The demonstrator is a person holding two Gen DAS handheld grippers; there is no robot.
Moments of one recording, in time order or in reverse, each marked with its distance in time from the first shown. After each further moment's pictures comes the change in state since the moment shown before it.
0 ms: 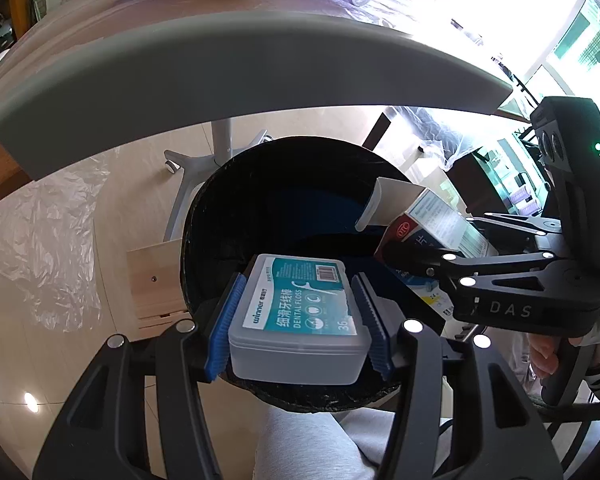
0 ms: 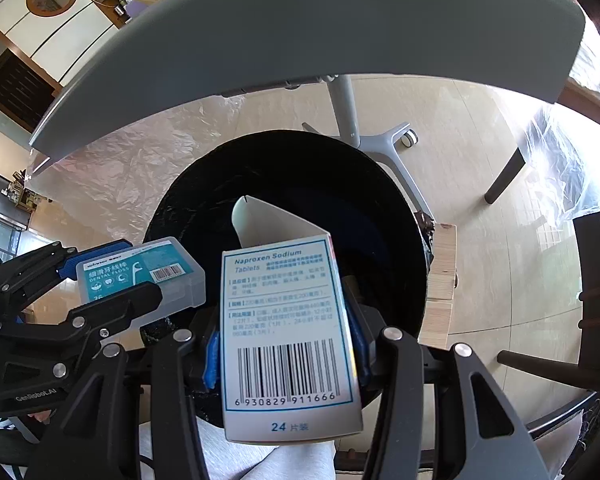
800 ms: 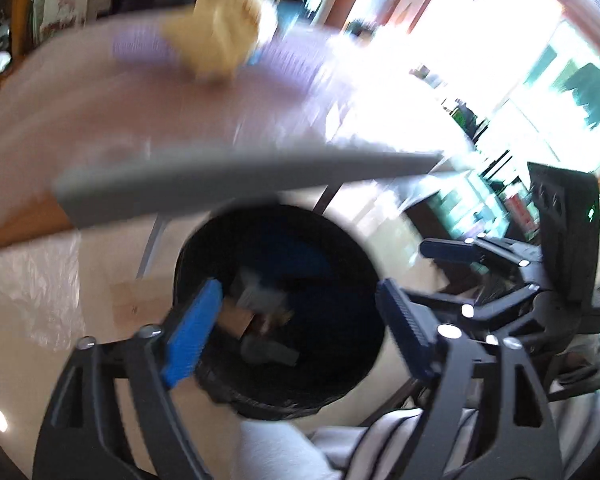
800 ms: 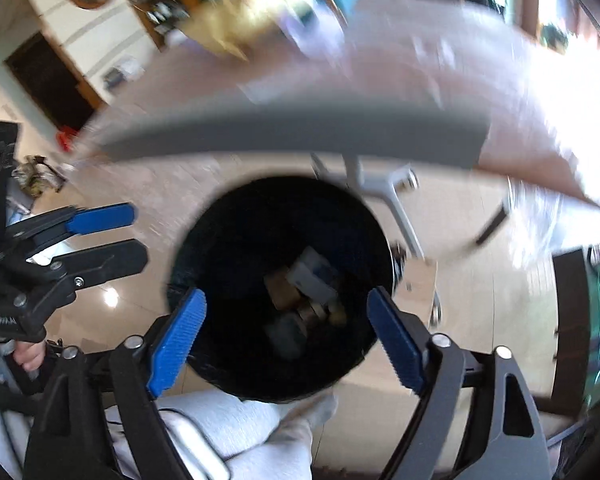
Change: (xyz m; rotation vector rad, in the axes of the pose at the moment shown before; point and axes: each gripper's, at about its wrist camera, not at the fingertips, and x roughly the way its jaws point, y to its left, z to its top) left arm -0.076 0.001 0.008 -0.007 -0.207 -0.151; right arm -0.081 0.019 -0.016 -0.143 -0.160 0.007
